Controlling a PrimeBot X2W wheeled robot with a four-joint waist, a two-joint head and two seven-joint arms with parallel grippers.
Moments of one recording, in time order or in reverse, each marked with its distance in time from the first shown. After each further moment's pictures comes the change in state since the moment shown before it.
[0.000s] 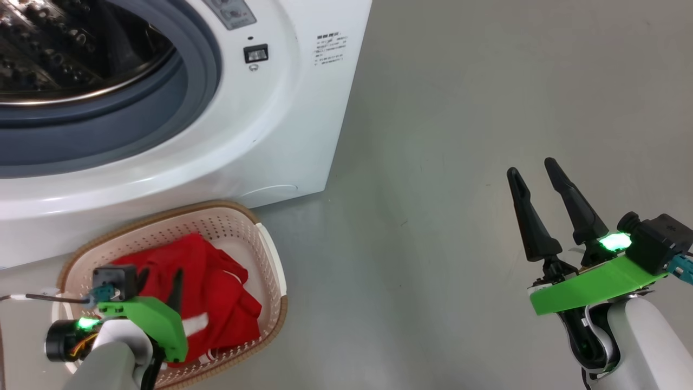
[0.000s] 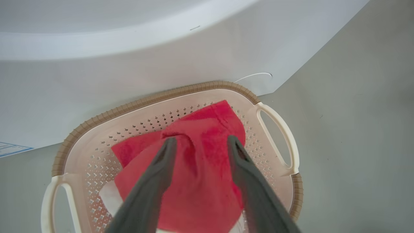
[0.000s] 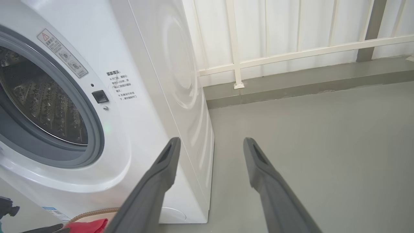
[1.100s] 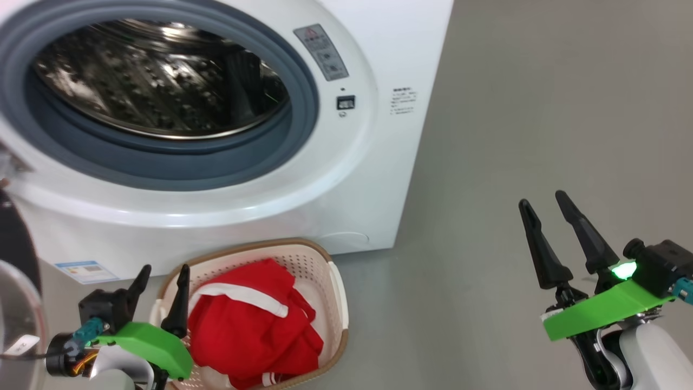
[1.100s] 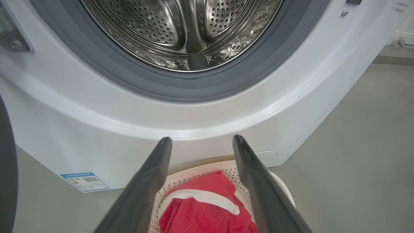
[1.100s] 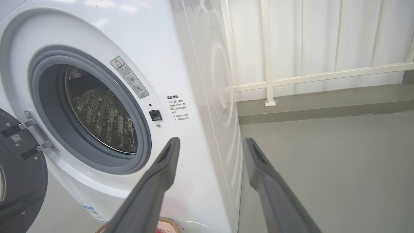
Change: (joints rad) left arm 0.279 0.026 0.177 -0.491 0.069 0.020 0.000; right arm 0.072 -0.042 -0.006 0.027 0.001 0.000 0.000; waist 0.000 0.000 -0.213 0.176
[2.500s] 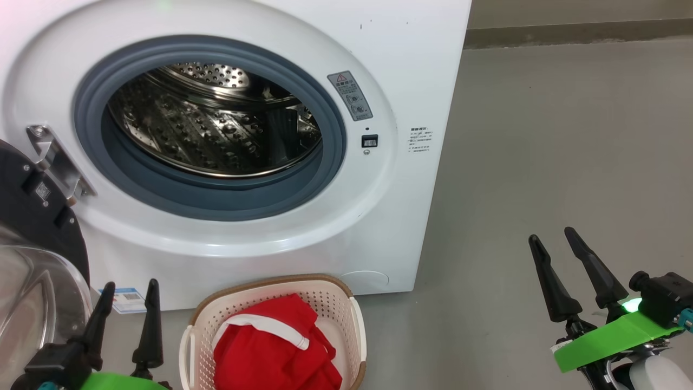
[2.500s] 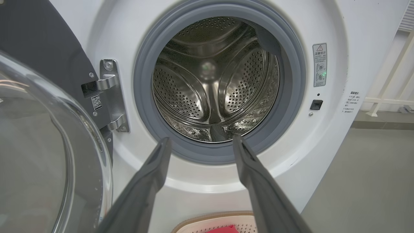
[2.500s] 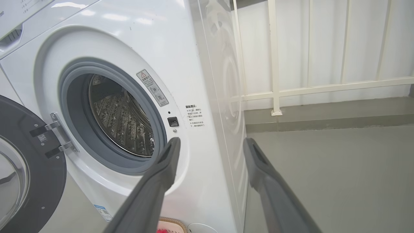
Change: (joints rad) left arm 0.321 0.015 0.156 -0.517 0.009 0.086 0.008; right arm 0.104 -0.017 -0.020 0.004 -0.001 0.000 0.000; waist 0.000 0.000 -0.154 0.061
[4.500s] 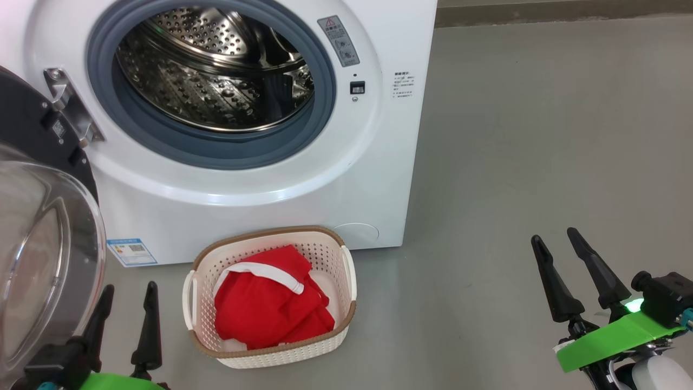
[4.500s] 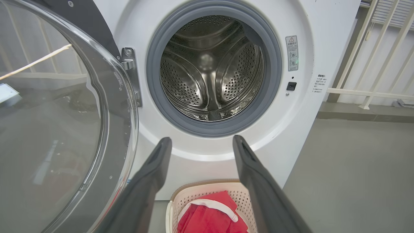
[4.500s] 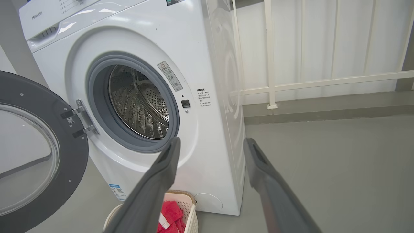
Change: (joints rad) left arm -0.001 0.021 -0.022 0.010 -0.027 0.019 -0.002; right arm 0.000 -0.008 -0.002 0.006 0.001 0.000 0.000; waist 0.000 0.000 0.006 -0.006
